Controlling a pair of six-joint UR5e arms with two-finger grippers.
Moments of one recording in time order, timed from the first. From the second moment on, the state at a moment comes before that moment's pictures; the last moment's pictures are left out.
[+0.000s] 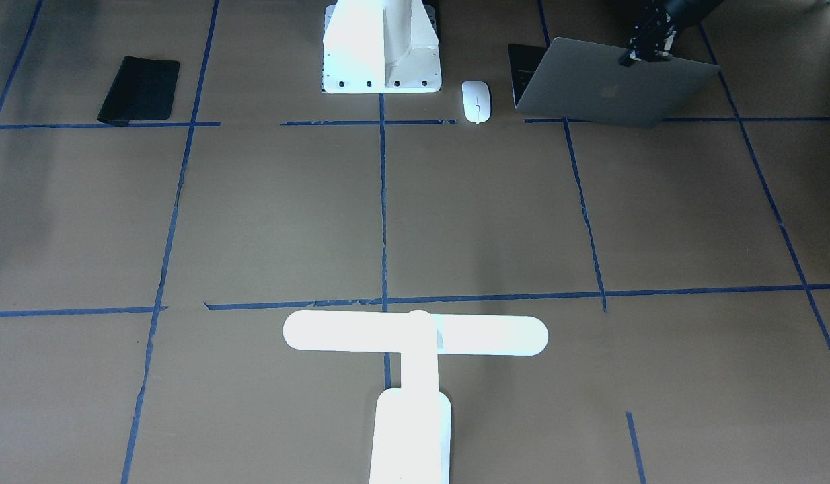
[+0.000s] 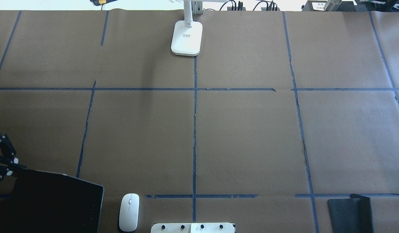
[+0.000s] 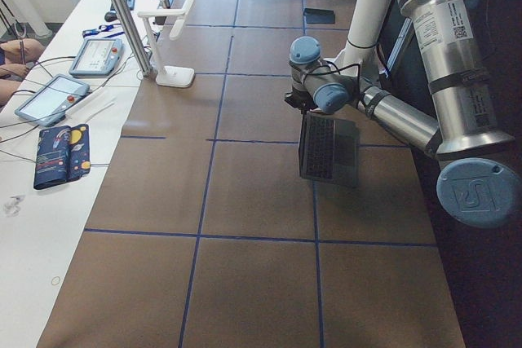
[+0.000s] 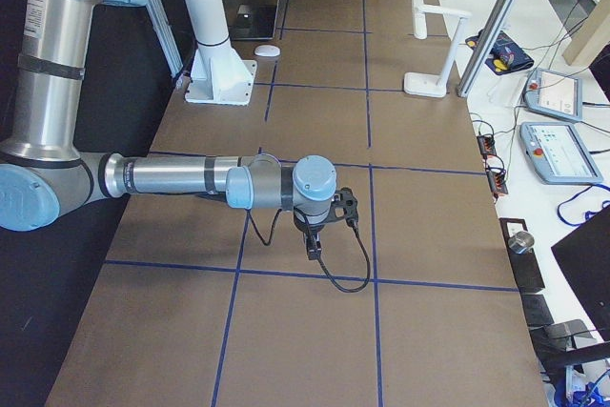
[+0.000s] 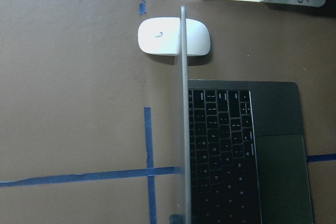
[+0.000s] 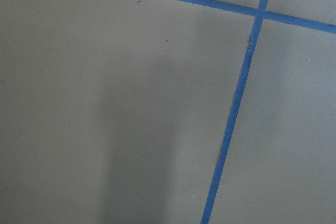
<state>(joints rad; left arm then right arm) -0.83 -1.24 -2.36 -1.93 -2.30 0.70 1.49 -1.79 1.84 -1.57 2.43 -0.15</state>
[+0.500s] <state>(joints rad) -0.91 -1.40 -2.32 -1.83 -2.30 0.74 1.49 -1.79 1.84 -1.57 2.43 -0.15</state>
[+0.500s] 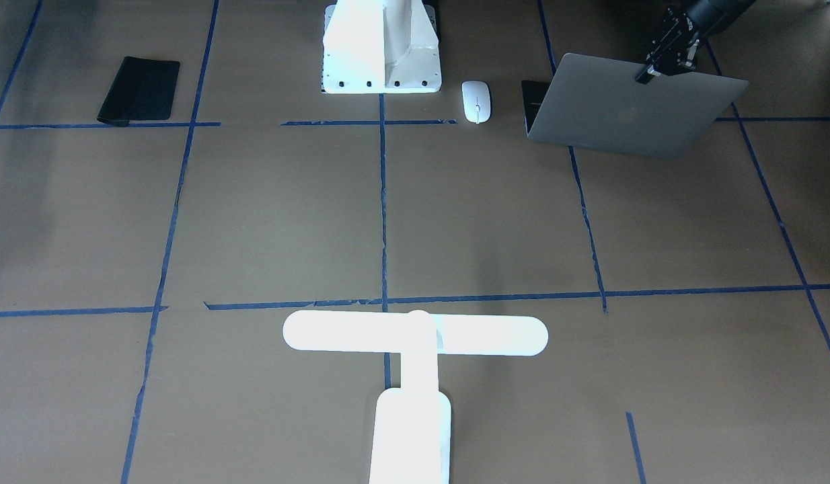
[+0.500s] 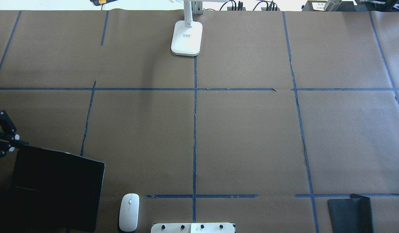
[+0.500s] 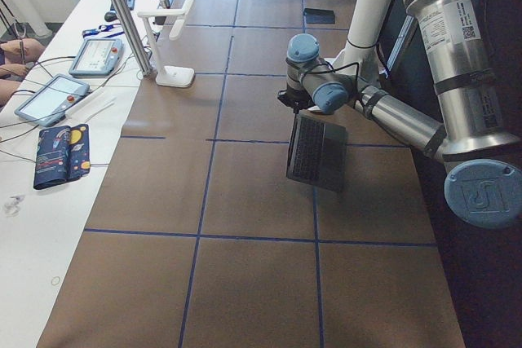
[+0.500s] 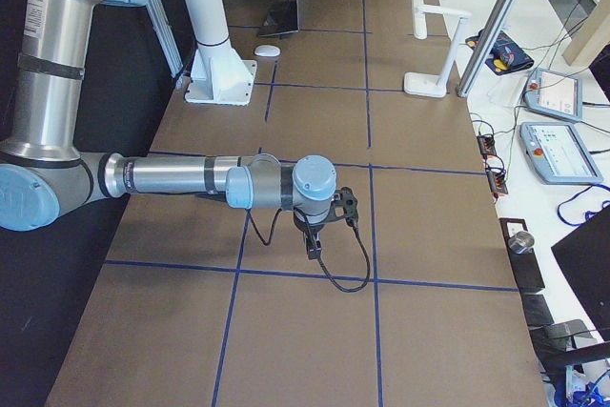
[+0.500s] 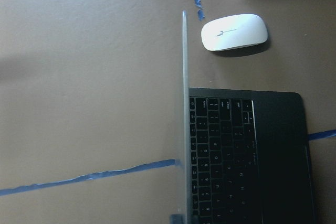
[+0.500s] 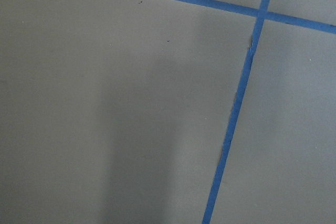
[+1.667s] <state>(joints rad) -0.92 -2.21 -1.85 -1.49 -2.14 0.64 1.49 -1.79 1.84 -1.57 2.43 -0.15</state>
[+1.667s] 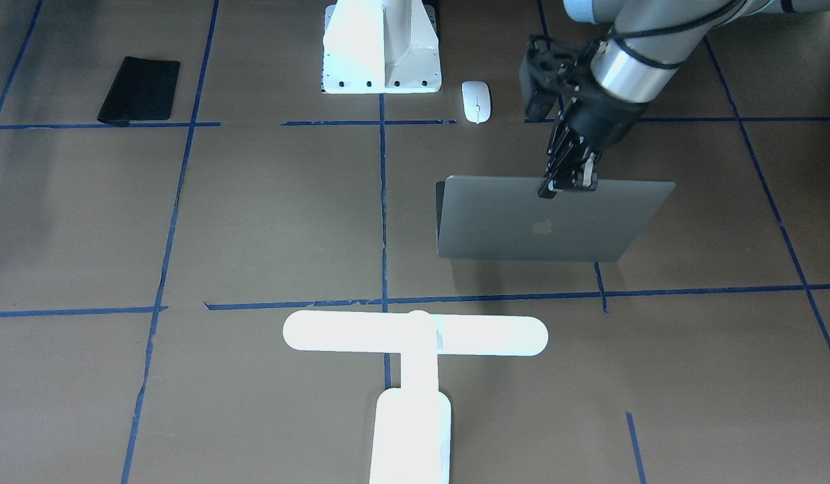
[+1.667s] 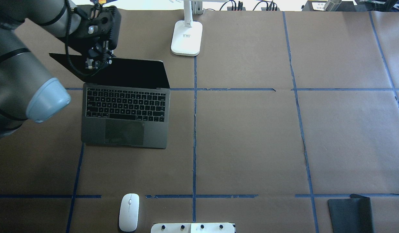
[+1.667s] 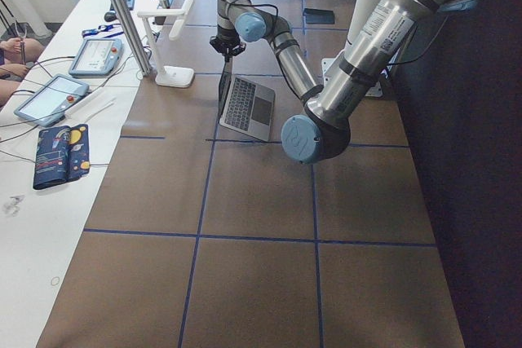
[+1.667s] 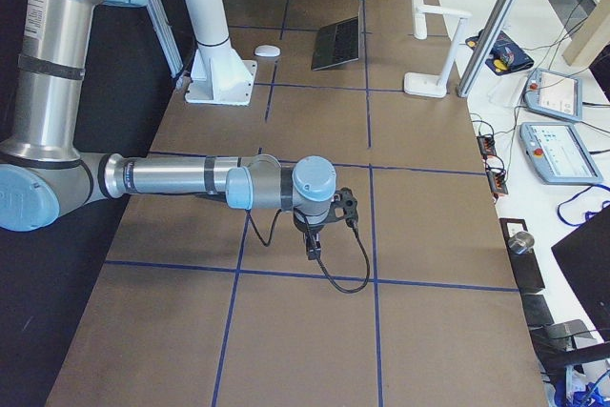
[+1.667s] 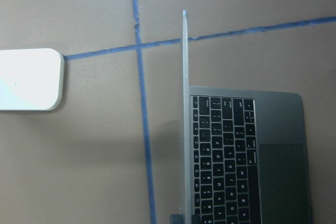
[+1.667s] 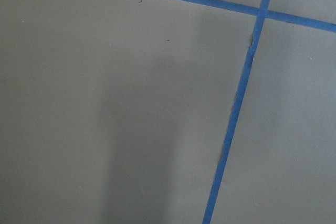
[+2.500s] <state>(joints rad) -0.90 -2.44 -1.44 -1.76 -2.07 0.52 1.49 -1.79 1.84 -1.57 2.43 -0.15</state>
